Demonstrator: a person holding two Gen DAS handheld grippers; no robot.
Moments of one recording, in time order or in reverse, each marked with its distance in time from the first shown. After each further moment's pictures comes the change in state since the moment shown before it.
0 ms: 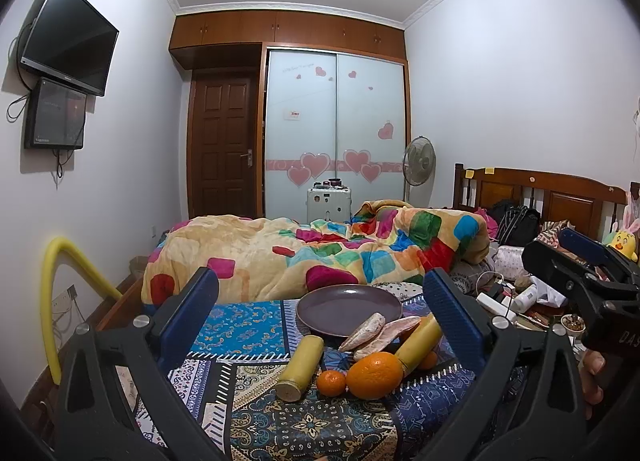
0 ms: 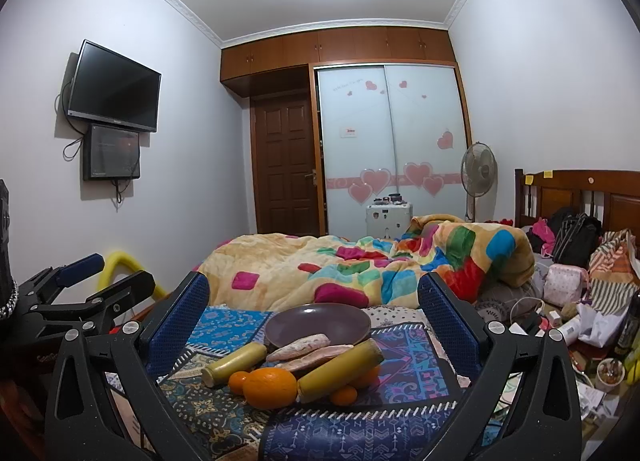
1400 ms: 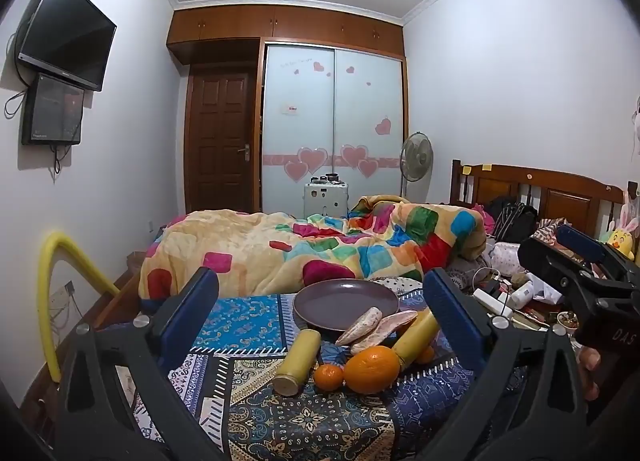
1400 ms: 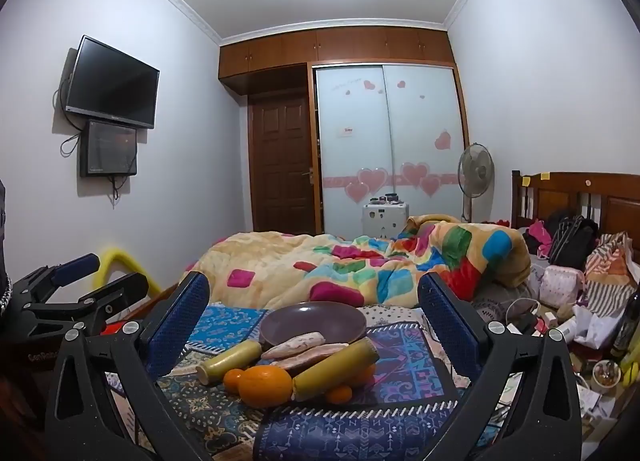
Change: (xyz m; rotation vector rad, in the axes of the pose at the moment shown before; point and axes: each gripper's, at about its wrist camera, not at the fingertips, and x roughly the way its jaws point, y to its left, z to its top) left arm -0.003 -0.006 -0.006 -0.005 0.014 -0.007; right arm 0.000 -0.007 -0.003 -0.012 0.004 -0.006
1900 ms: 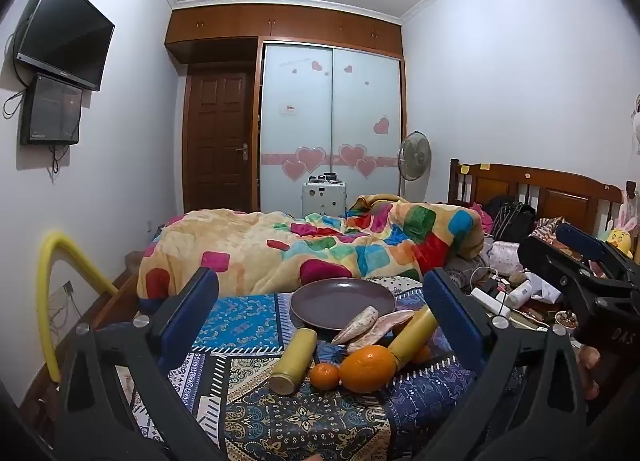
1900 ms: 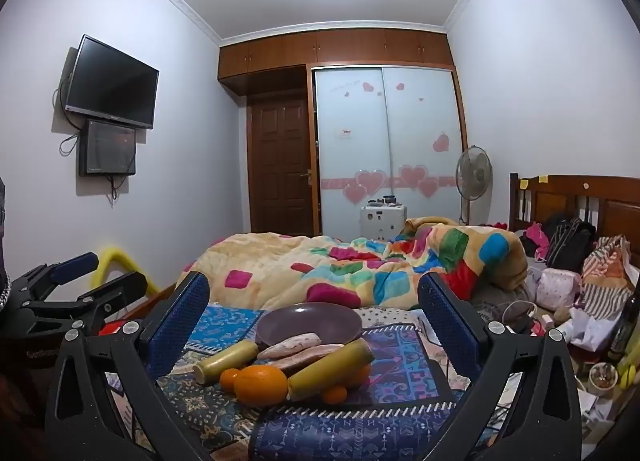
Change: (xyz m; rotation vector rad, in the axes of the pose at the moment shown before) left arm 0.003 0.004 0.003 -0.002 0.006 -0.011; right arm -0.004 -0.004 0.000 -0.001 -0.010 -0.010
